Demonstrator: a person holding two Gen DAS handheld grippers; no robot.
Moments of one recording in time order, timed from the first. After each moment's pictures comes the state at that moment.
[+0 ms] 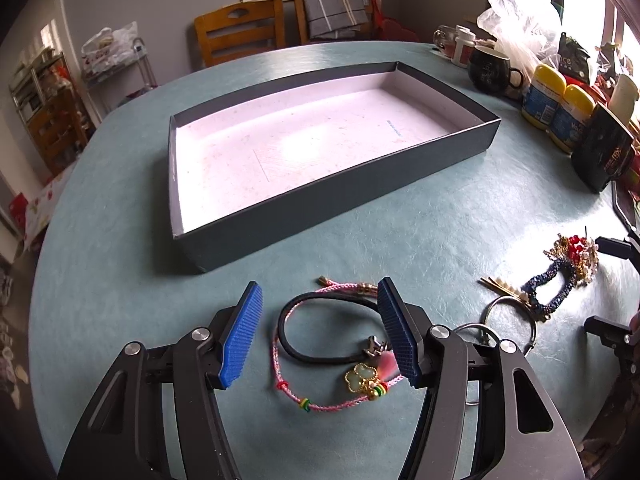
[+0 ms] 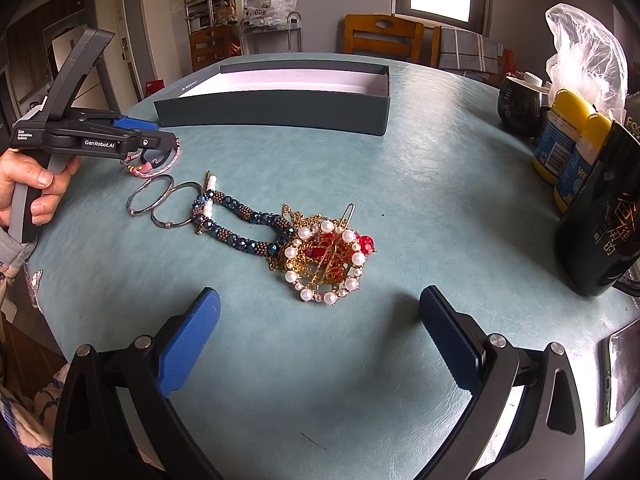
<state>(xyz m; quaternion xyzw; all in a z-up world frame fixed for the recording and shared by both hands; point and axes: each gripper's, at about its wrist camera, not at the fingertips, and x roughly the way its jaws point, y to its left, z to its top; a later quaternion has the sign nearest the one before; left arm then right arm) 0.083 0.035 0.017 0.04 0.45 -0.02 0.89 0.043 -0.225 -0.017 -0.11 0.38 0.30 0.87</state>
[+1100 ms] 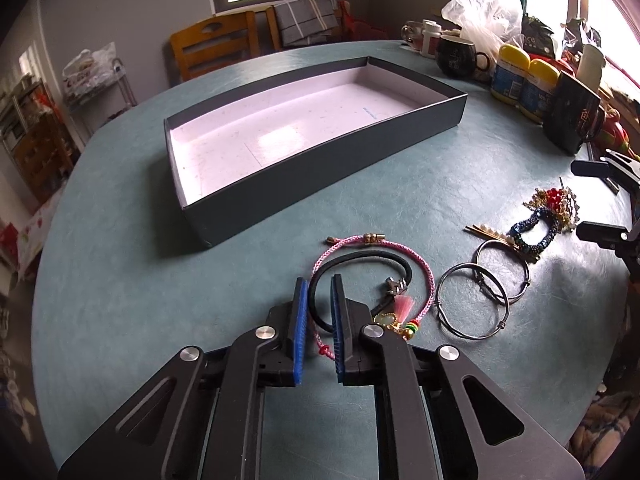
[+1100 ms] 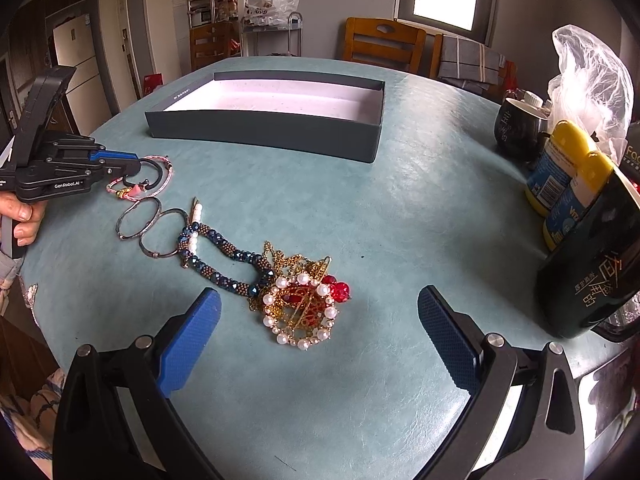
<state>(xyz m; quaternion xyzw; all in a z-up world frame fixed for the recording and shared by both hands) 0.051 0.043 0.018 0.07 0.43 -0.06 0.90 0.070 -0.218 0.004 -0.14 0.37 0.30 0.87</state>
